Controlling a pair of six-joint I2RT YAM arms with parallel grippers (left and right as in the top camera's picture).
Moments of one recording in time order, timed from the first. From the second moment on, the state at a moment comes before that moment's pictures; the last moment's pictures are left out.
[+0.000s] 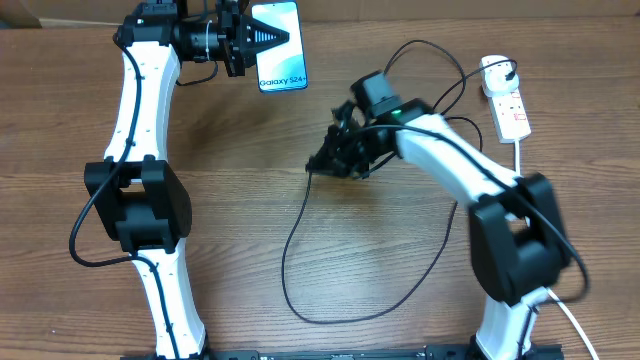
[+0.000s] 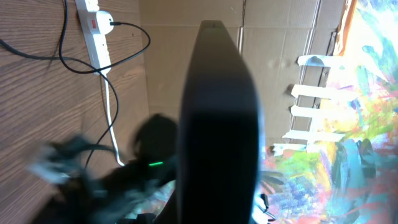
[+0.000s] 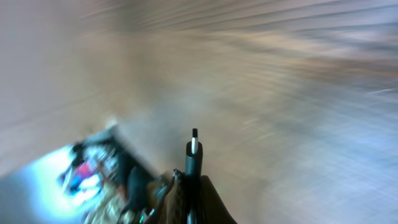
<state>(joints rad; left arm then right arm) 0.01 2.31 2.25 -0.94 1.53 -0.56 0.43 1.99 1.48 -0.69 -0.84 0.66</state>
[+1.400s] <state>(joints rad) -0.05 2.31 2.25 -0.96 1.53 -0.63 0.30 1.88 1.48 -0.39 -1.50 0.55</state>
